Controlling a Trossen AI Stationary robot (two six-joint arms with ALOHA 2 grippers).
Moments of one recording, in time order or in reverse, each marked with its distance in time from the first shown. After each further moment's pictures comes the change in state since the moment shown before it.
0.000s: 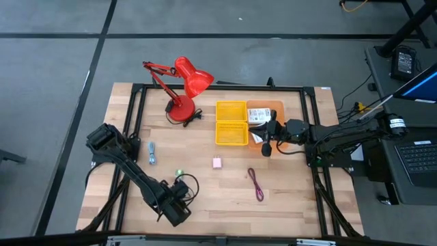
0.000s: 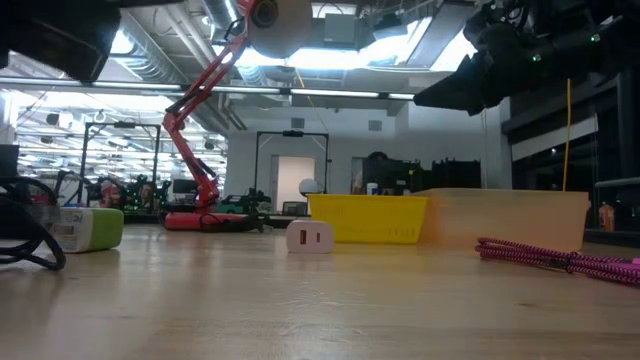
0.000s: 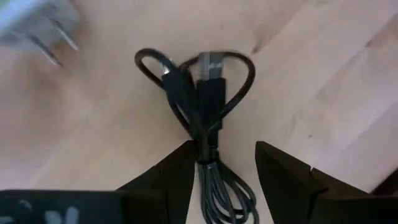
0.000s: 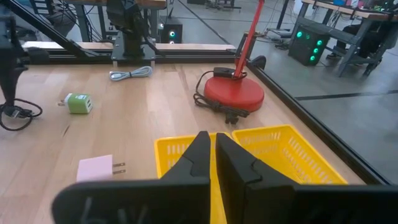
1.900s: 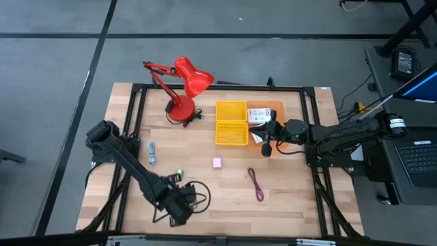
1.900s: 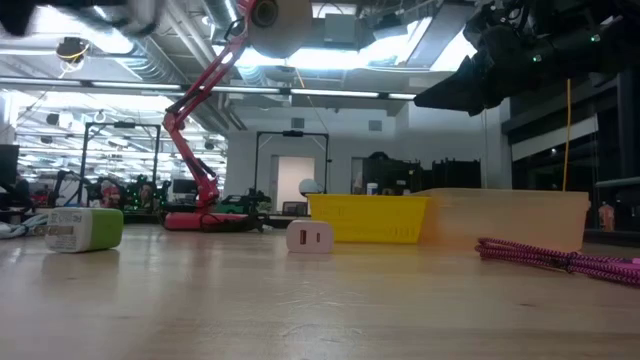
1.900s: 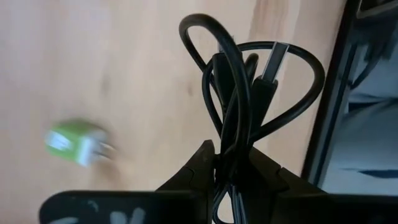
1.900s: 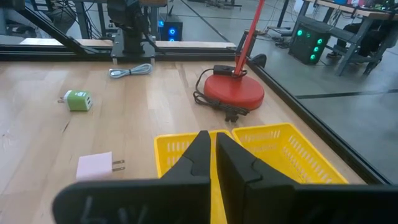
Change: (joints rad) left arm 0.068 -0.053 0.315 -0.311 0.022 0.659; right arm 0.000 0.000 0.000 -0.007 0.001 -0.003
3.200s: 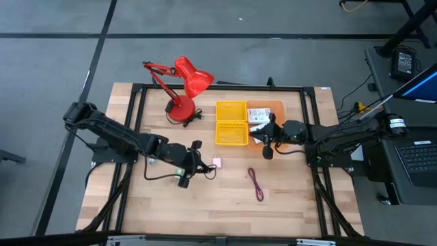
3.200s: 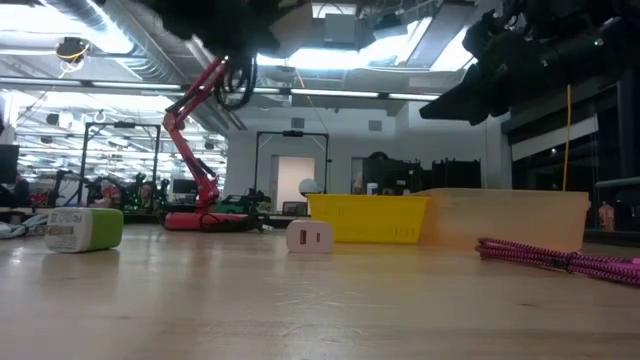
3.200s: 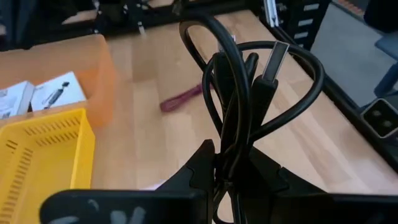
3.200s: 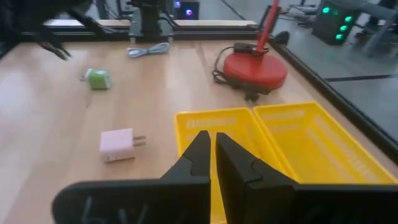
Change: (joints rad) left arm 0.384 -0.422 -0.693 1.091 0.068 0.900; right arm 0.002 0.000 0.000 -0.083 -0.076 0.039
